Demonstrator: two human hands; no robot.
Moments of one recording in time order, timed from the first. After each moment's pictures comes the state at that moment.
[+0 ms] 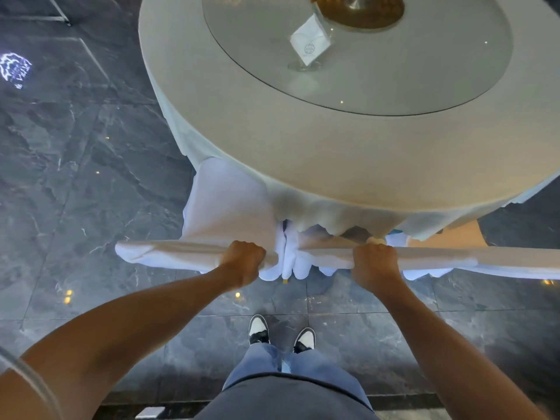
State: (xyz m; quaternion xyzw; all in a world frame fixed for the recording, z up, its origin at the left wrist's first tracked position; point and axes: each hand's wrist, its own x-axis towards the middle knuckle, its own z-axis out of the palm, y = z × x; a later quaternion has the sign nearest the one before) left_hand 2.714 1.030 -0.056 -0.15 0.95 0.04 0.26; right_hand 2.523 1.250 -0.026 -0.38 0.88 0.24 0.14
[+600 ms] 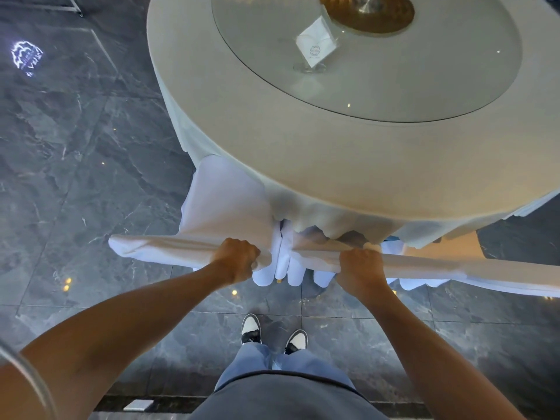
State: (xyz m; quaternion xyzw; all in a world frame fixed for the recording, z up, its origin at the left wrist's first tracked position) left_hand 2.706 1.029 -0.054 -0.15 0.95 0.03 0.26; right_hand 2.518 1.248 -0.049 -0.40 0.88 0.20 0.13
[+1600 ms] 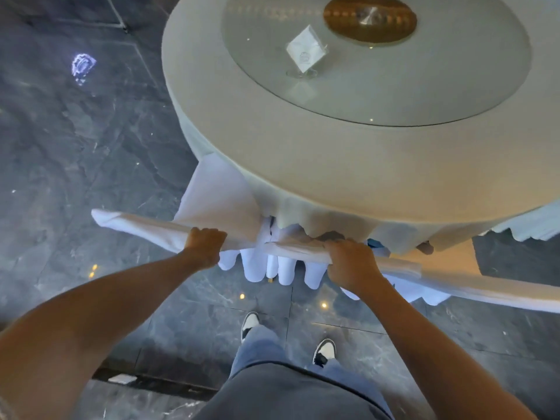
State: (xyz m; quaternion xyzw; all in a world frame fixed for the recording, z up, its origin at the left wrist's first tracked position) left_hand 2.695 1.082 -0.062 -0.32 0.90 -0.04 0.28; right_hand 2.450 1.327 -0.012 -0.54 0.83 0.02 0.14
